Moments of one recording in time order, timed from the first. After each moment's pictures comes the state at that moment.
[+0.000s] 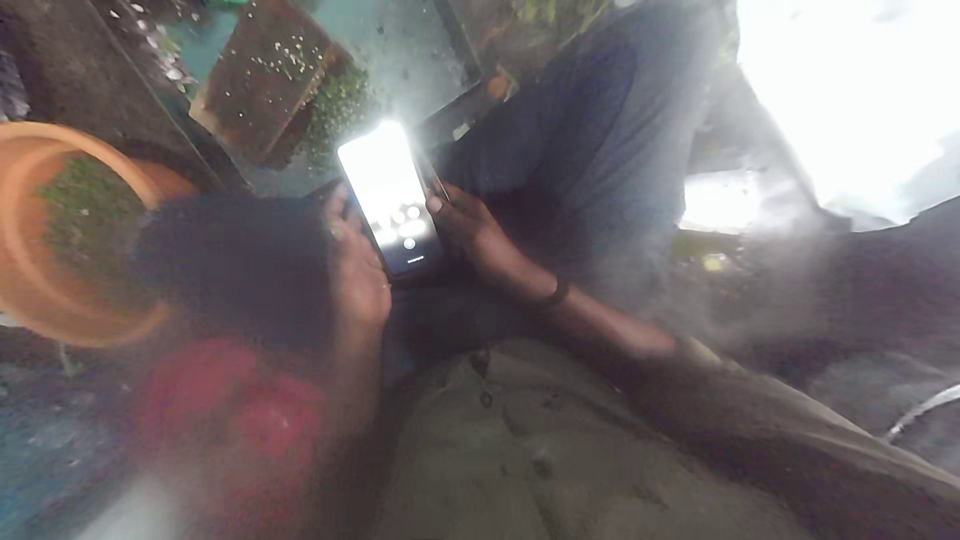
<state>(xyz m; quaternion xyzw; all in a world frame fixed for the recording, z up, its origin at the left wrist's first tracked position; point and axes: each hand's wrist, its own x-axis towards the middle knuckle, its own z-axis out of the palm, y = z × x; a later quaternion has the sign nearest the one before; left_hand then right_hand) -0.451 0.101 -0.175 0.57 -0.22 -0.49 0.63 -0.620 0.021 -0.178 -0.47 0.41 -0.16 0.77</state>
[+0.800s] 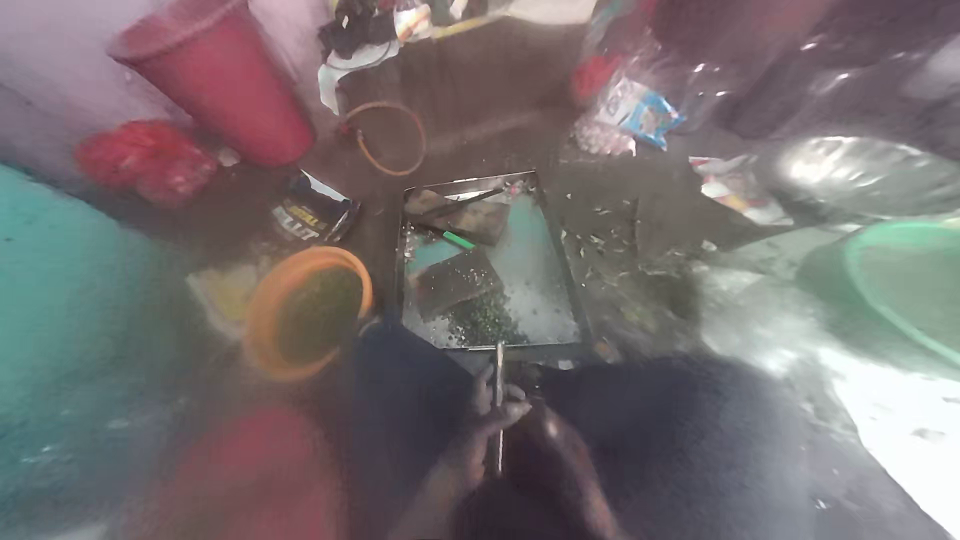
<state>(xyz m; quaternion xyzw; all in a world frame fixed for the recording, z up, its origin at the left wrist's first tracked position) -0.453 0.098 -0.180 0.49 -0.15 -0.56 0.65 -0.602 0.024 -0.208 -0.44 0.24 -0.26 0.82</state>
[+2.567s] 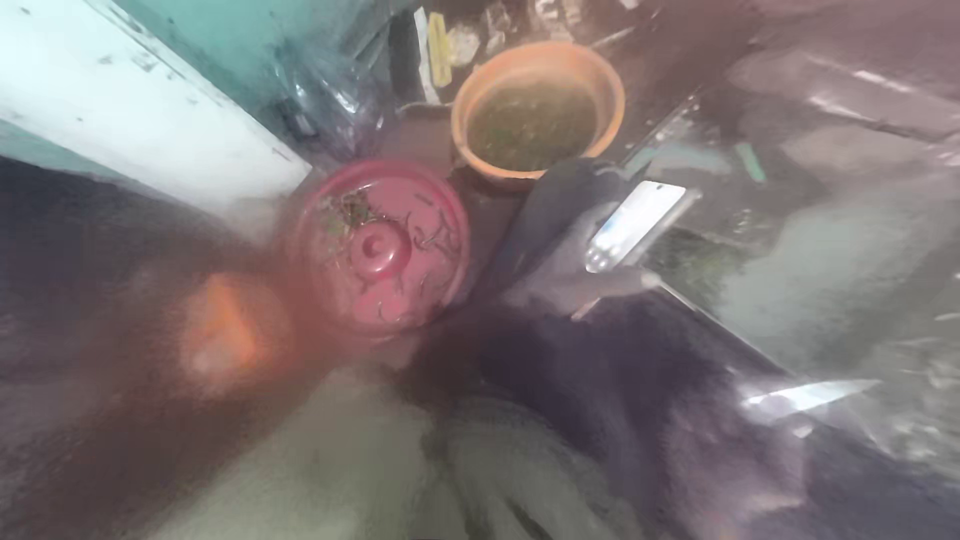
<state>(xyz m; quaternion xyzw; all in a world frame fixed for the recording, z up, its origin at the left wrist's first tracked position) -0.403 0.187 -0.104 0.65 -0.13 -0.30 0.68 -0.601 0.006 -0.203 -0.42 0.11 -0.25 0.87</state>
